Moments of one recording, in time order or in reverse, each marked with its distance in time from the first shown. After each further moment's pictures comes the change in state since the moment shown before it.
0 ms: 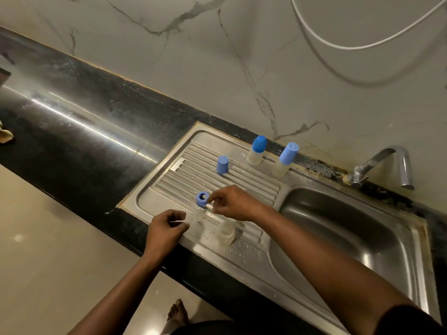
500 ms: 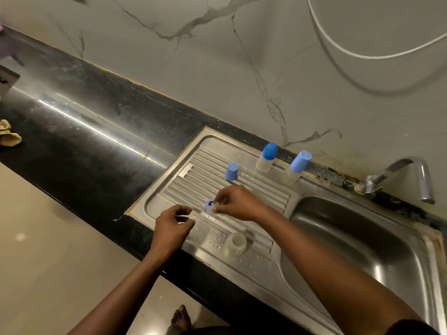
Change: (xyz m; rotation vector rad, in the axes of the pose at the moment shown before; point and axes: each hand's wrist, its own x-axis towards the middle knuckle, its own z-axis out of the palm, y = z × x) left_hand 0.031 0.010 -0.012 0.064 0.014 0.043; right_hand 0.030 -0.011 -0.003 0.132 0.060 0.069
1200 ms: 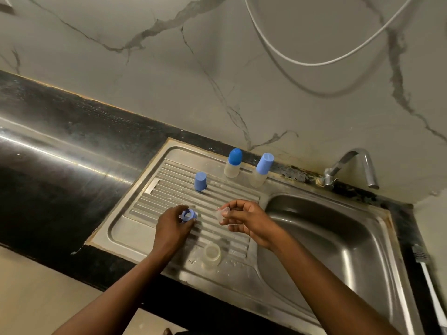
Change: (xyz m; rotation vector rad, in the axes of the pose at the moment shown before) left_hand 0.043 0.031 0.066 0.217 -0.079 0.131; right_hand -0.084 0.041 -0.029 0.974 0.164 0.217
